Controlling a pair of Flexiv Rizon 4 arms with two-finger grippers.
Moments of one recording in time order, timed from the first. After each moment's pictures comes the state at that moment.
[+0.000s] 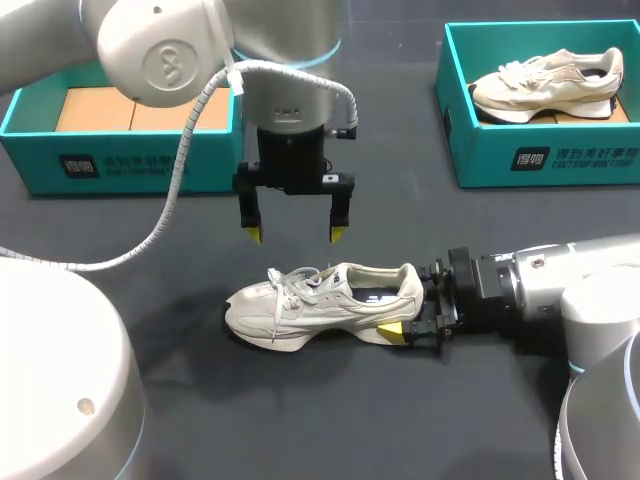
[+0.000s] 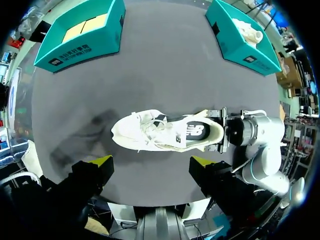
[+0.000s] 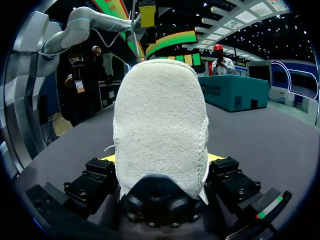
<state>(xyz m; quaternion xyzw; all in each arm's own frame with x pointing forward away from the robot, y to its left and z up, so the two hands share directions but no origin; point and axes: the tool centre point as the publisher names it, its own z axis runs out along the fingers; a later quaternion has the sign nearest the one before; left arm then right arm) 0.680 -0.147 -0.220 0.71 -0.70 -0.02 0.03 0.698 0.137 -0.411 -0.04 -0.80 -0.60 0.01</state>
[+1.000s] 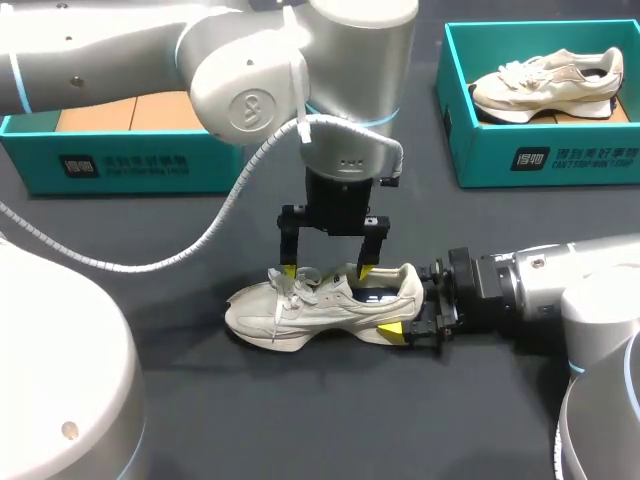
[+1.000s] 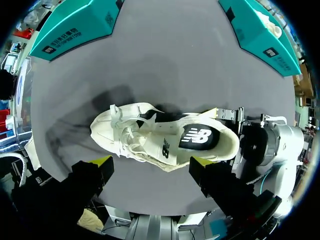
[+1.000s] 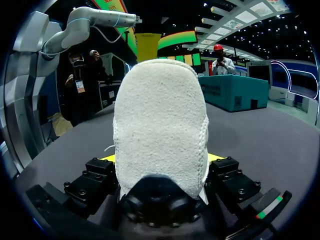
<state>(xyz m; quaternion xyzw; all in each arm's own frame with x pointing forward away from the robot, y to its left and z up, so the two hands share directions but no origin) 0.676 -0.185 -0.296 0.73 -0.68 -0.07 0.01 0.698 0.137 -0.411 -0.04 -0.80 -0.60 0.01</state>
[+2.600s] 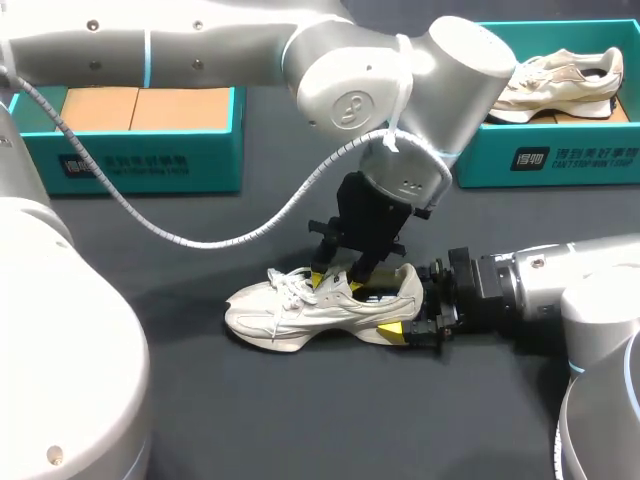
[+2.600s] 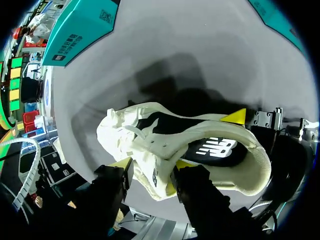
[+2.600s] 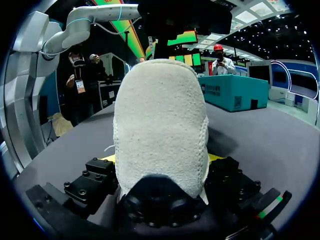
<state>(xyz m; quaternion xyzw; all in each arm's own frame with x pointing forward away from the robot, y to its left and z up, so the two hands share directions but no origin) 0.682 -0.187 -0.337 0.70 -0.68 -0.21 -0.08 0.698 0.137 -0.411 -0.04 -0.80 -0.60 0.01</state>
